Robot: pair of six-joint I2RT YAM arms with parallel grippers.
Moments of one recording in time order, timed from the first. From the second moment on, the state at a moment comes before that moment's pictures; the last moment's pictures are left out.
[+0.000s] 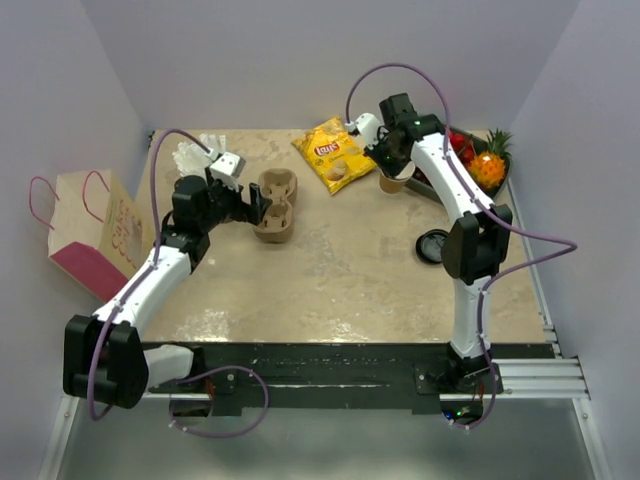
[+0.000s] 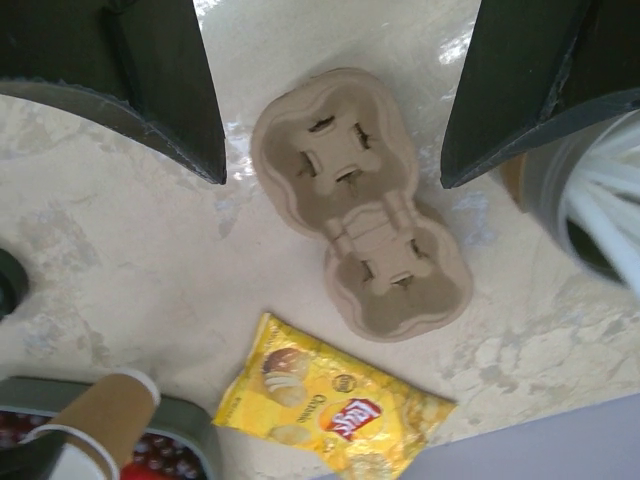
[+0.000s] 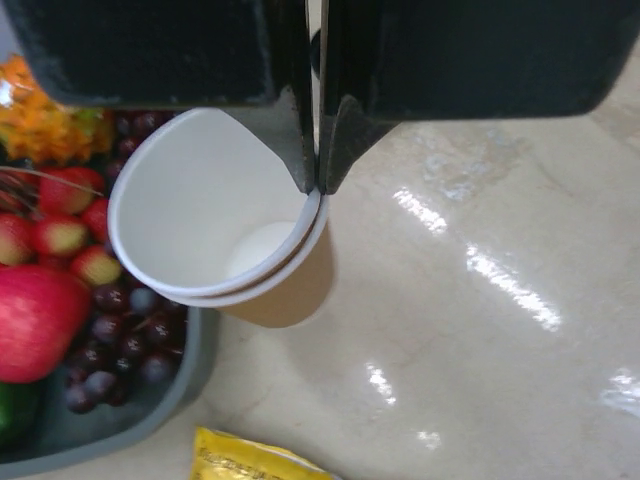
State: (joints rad) left arm -0.18 1.22 0.80 0.15 0.33 -0.02; right arm 0.34 2.09 2.11 -1.02 0.01 -0.57
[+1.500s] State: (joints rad) left arm -0.62 2.27 1.48 0.62 0.41 -1.08; right arm 0.30 1.92 1.73 -0.90 0.01 -0.47
